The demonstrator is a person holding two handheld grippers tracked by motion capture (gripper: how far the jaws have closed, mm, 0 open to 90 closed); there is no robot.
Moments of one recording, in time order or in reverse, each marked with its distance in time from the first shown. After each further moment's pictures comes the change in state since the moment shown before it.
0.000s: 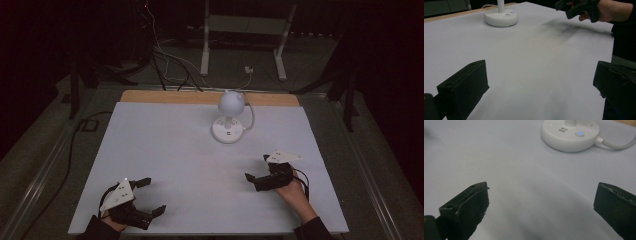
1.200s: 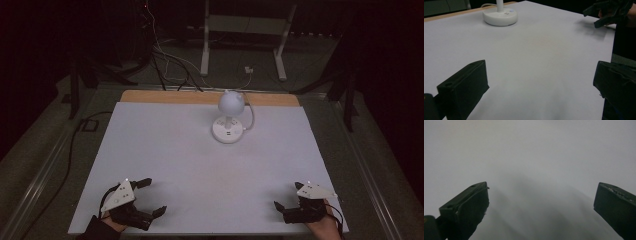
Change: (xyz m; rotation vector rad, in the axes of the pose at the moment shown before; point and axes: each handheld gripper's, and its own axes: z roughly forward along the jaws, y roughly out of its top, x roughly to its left) left arm -0.002 0.000 0.001 0.007 -0.001 0.004; right arm 0.008 -0.083 -0.077 0.065 -0.156 0.005
